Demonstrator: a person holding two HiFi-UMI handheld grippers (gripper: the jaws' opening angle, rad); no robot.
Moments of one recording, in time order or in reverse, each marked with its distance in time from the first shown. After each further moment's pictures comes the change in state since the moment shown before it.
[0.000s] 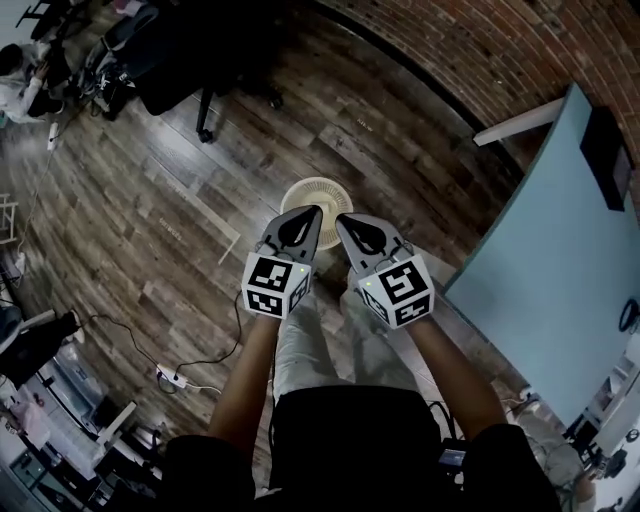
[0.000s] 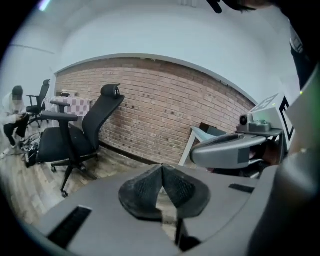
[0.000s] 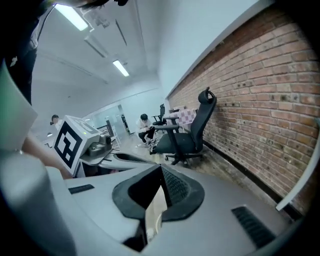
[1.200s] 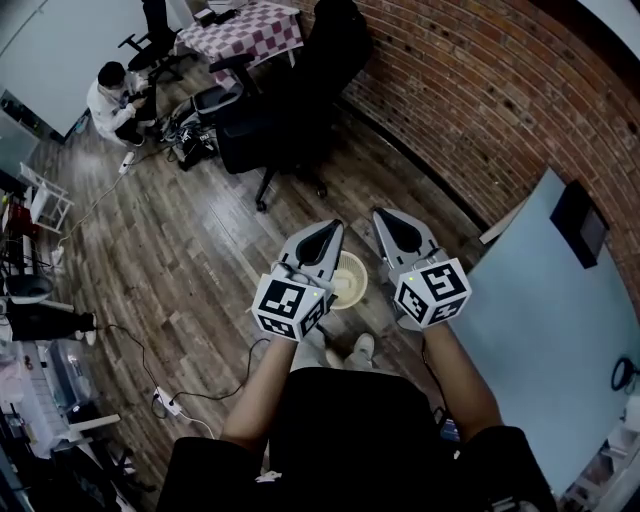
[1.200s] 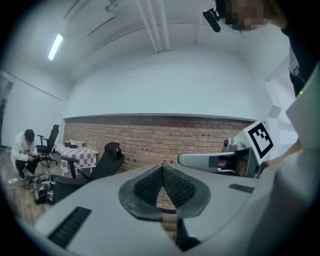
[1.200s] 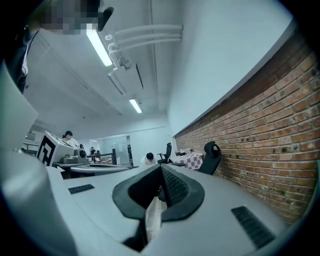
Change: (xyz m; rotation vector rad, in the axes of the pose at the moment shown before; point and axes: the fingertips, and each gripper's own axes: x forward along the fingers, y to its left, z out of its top) left arm -0.163 -0.127 0.219 0.140 -0.446 0.128; right arm -0.172 0.037 0.216 -0.101 -0.444 0.051
